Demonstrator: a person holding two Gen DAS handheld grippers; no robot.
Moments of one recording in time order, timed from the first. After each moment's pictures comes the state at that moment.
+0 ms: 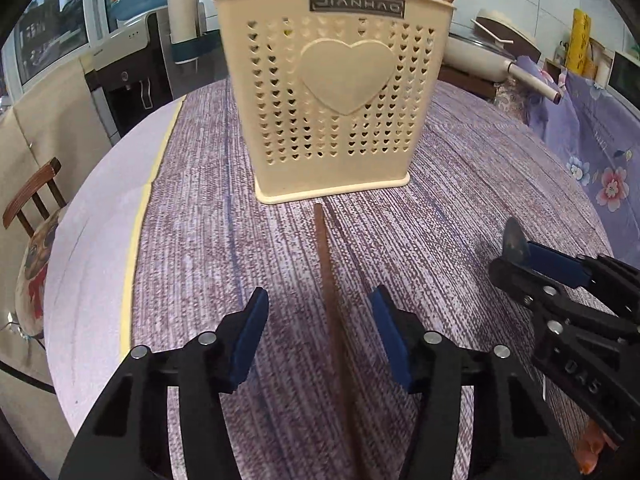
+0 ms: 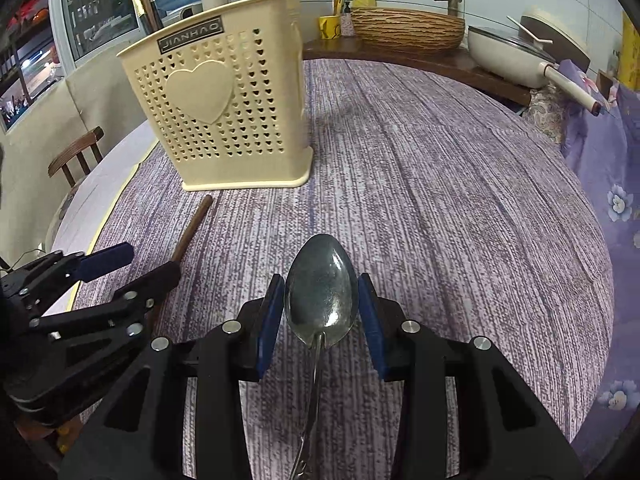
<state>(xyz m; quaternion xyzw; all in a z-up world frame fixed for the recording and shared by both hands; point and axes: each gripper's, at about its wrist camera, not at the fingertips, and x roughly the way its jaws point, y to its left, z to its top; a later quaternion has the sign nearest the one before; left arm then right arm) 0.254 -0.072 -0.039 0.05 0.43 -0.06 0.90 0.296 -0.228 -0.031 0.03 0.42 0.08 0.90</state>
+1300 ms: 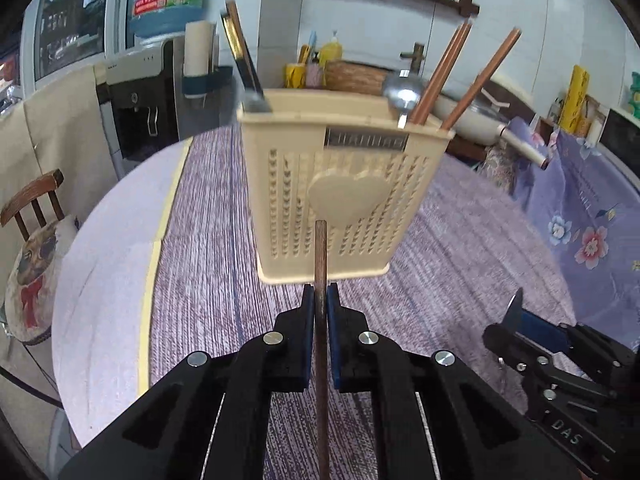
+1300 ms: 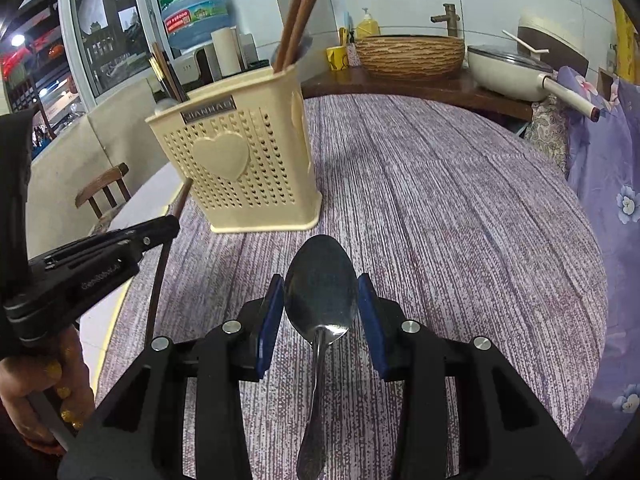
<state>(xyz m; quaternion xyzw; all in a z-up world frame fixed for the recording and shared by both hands) 0.252 -0.061 0.029 -0.02 0.35 -0.08 0.93 0.279 -0.247 0.011 0.07 0.37 0.11 0.92</state>
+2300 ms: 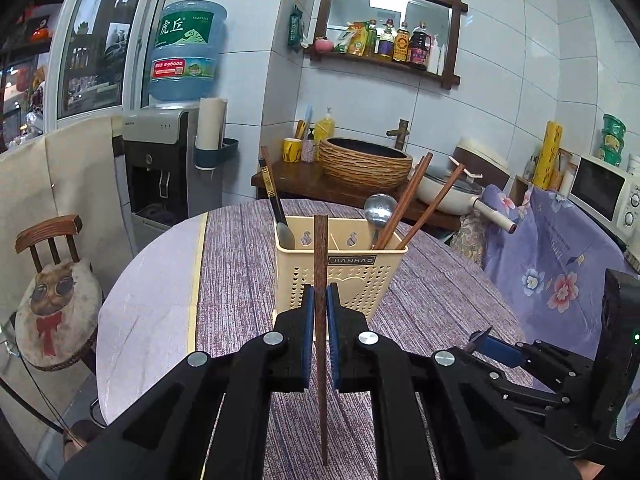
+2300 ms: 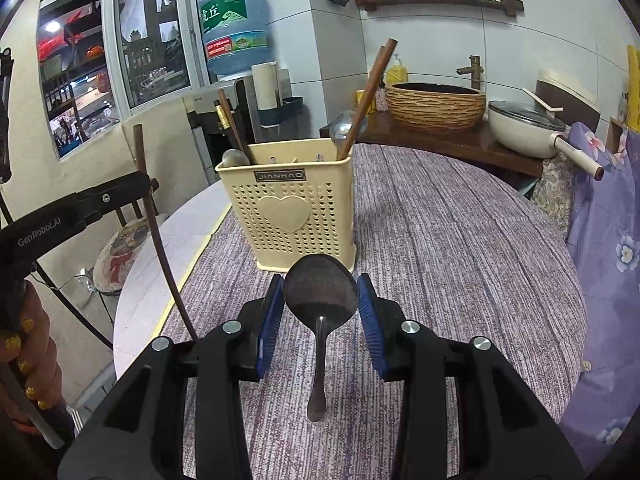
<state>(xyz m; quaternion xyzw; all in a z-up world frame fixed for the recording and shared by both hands) 0.205 -0.037 0.102 -0.04 0.24 -0.10 0.96 0.244 -0.223 0.073 0.04 0.31 0.14 0.94</state>
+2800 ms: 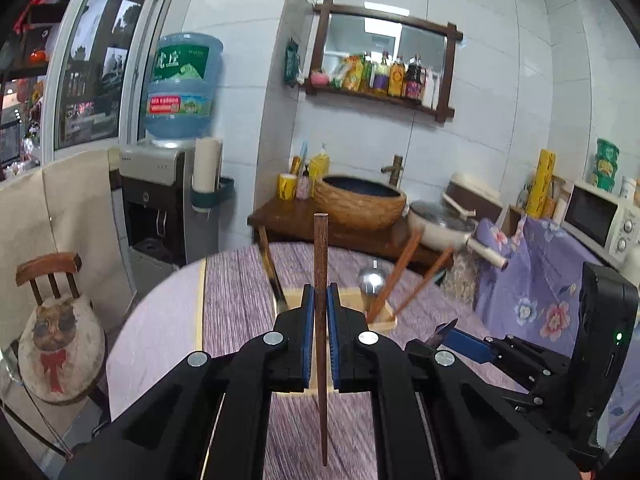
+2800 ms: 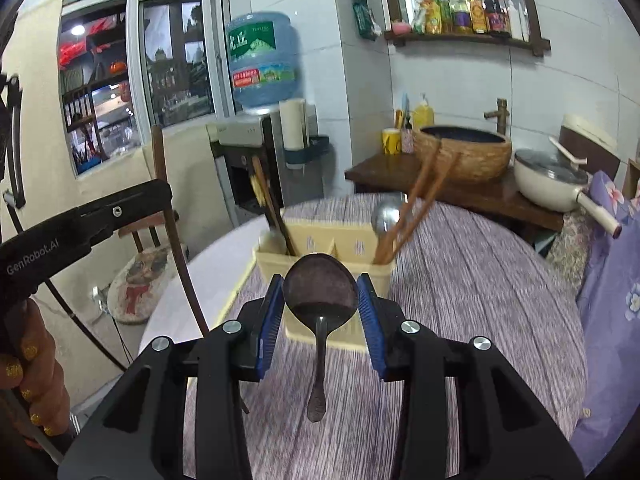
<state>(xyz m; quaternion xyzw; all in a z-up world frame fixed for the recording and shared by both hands) 0.221 -0.026 0.171 -0.05 0.19 -0.10 0.97 0.281 -0.191 0.144 0.03 0.25 0.18 0.95</state>
